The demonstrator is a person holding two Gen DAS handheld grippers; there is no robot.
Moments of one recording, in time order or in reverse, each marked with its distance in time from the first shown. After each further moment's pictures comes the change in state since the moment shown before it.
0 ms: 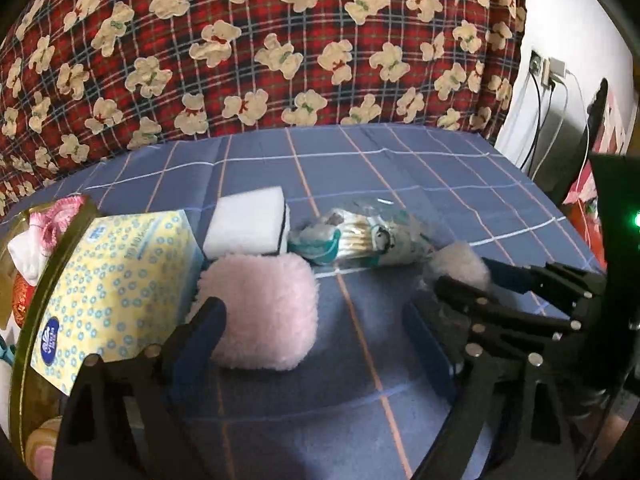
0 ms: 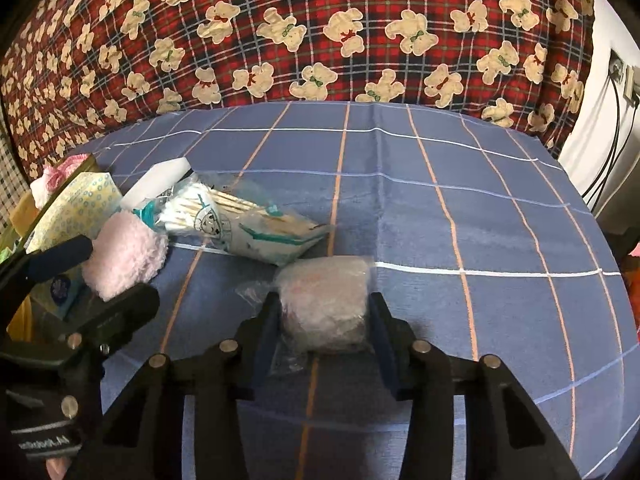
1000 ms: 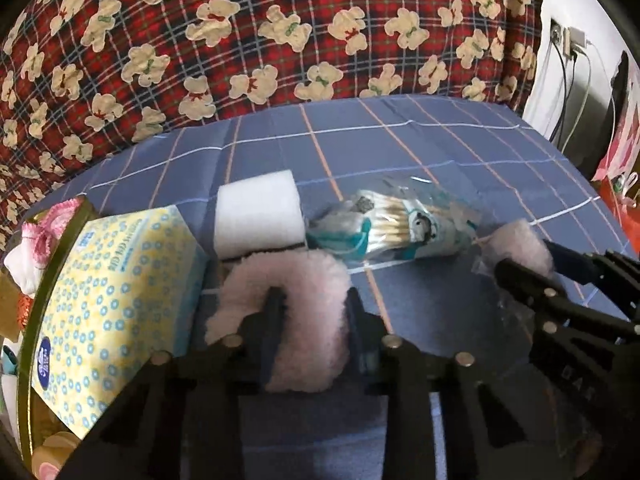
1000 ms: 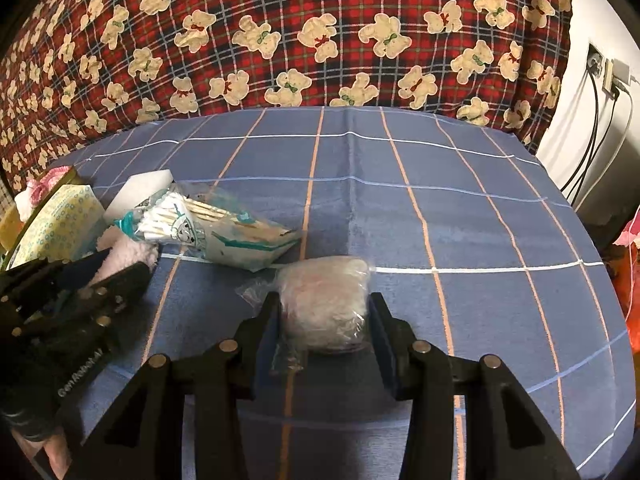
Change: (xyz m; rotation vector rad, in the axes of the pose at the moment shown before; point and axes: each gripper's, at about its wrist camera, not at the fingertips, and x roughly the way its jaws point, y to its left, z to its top) left arm 0.029 -0.003 0.004 0.039 0.092 0.095; right arm -0.004 -0.009 0.001 0.041 -0.017 -0.068
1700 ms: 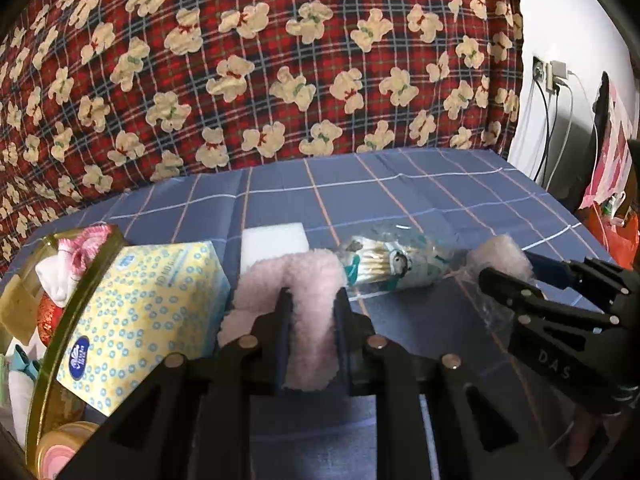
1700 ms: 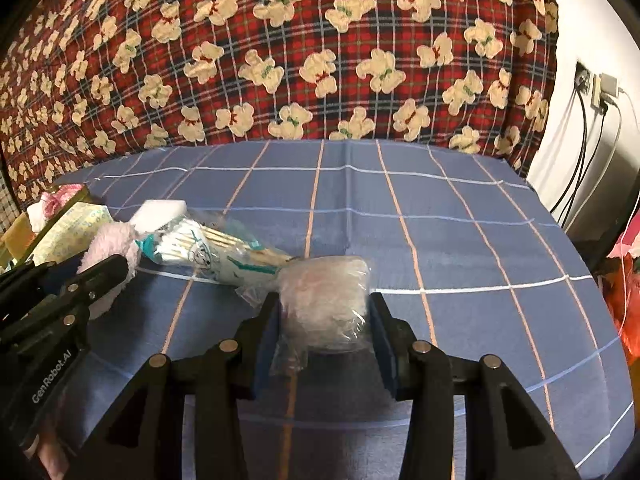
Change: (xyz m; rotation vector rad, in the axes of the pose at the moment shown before) left arm -0.042 0.007 -0.005 -0.010 -0.197 -0.007; right arm -0.022 0.001 -0.005 -0.005 -0.125 -0.006
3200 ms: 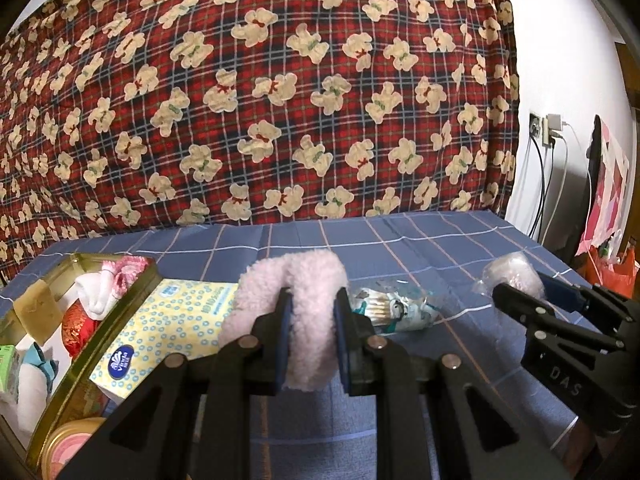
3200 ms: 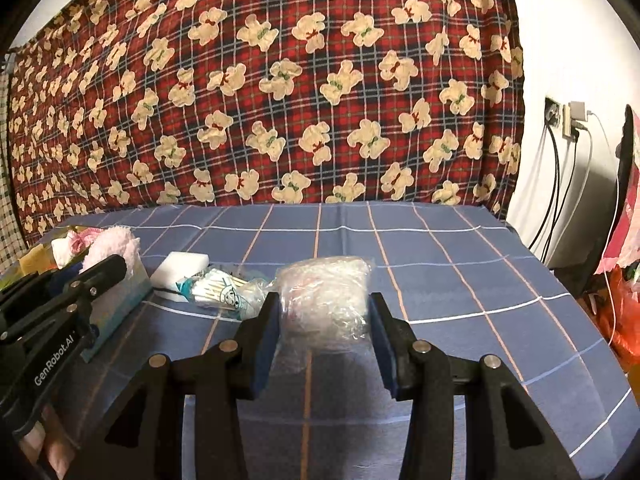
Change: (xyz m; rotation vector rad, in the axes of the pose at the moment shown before) left arm -0.046 0.012 -0.004 -0.061 -0.234 0.020; right arm -0.047 0.004 -0.010 0.031 -0.238 -0.017
